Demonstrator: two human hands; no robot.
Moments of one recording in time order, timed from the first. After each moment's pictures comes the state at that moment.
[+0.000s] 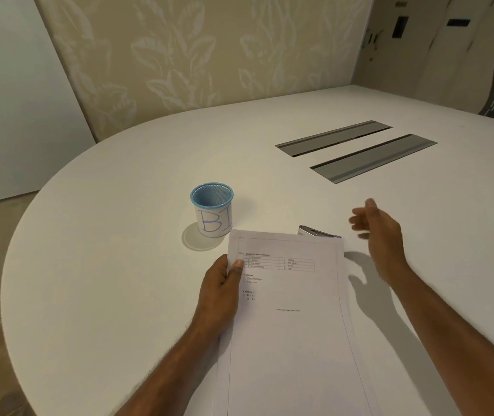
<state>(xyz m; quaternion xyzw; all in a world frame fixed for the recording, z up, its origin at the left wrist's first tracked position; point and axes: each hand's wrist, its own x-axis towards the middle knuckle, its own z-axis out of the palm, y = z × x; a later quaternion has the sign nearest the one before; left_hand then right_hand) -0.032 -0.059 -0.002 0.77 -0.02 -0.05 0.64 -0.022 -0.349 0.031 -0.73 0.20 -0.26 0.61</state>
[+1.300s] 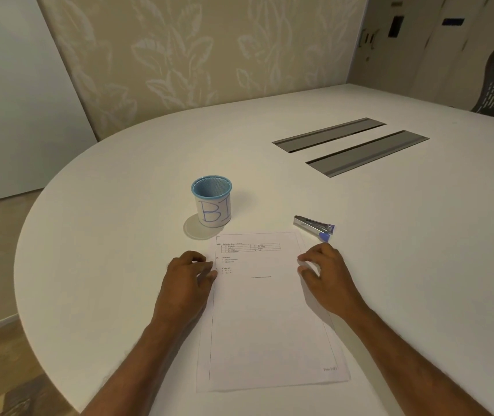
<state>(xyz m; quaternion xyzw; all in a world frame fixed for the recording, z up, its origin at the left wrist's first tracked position) -0.026 0.005 -0.022 0.94 -0.13 0.08 0.31 -0.079 -0.272 -0.030 -0.92 0.06 -0.19 0.35</state>
